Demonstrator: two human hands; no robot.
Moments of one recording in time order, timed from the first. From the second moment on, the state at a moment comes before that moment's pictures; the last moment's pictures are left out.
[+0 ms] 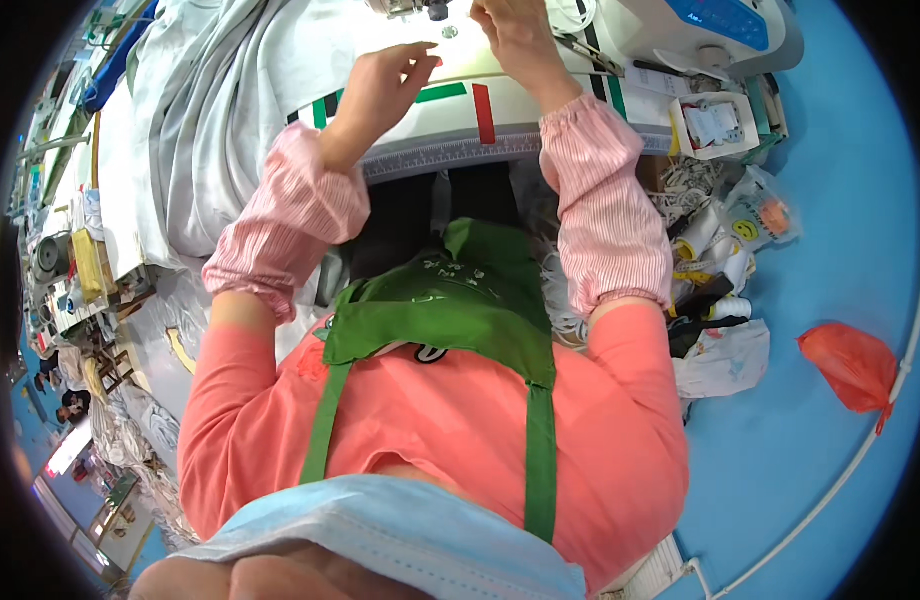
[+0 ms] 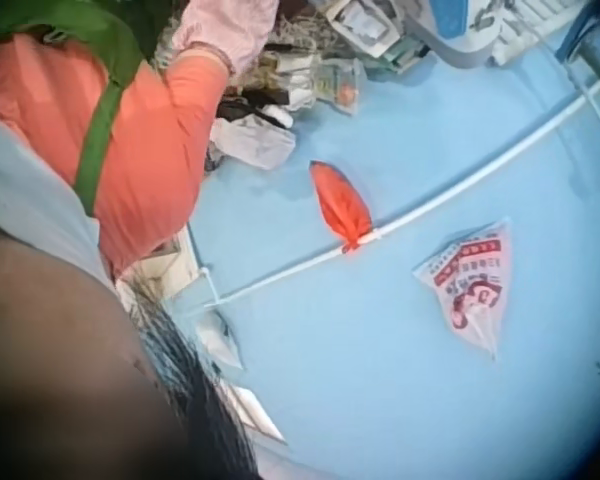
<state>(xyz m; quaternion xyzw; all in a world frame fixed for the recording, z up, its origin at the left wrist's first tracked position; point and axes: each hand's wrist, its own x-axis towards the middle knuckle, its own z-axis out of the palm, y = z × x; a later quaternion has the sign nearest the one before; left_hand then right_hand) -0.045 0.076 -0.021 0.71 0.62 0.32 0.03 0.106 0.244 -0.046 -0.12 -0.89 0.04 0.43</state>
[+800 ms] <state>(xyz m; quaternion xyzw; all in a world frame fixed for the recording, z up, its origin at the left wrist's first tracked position) -0.154 0.052 -0.001 0.67 0.69 0.13 -0.25 0.098 0.218 -0.053 -0.38 -0.91 0.07 0.11</state>
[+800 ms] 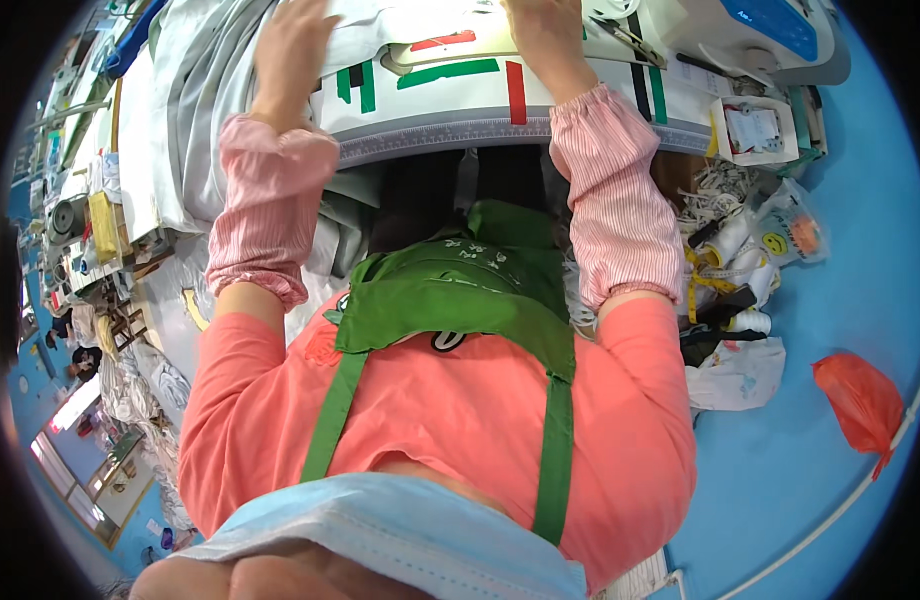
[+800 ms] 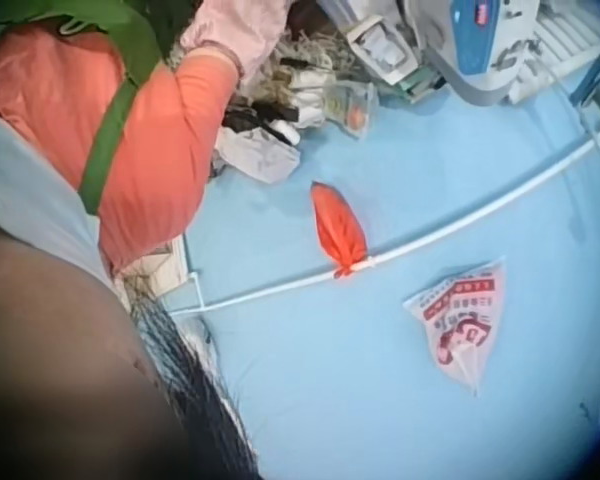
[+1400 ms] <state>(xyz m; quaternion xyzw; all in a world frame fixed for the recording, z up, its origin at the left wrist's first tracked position) -0.130 0.104 -0.056 0.78 0.61 0.09 -0.12 0.102 0.176 -0.064 -0.30 -0.92 -0.04 0.27</state>
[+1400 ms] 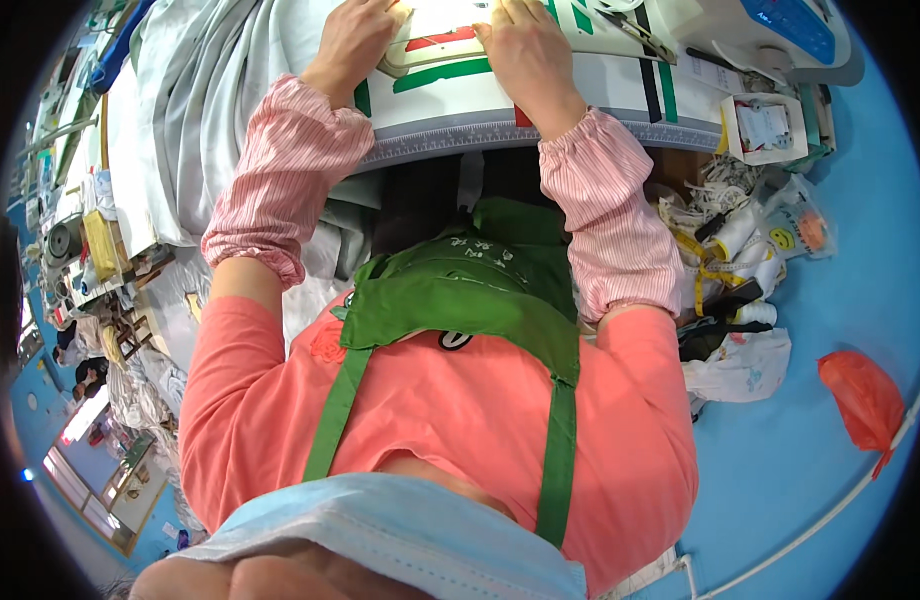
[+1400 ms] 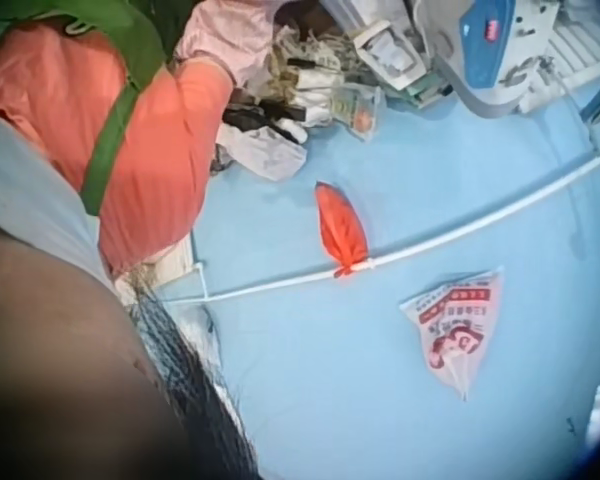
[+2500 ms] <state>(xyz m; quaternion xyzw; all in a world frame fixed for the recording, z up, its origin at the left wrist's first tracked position) -0.131 0.103 -0.063 0.78 0.59 0.15 -0.12 0.096 0.170 -0.055 -0.44 -0.86 0.03 0.25</state>
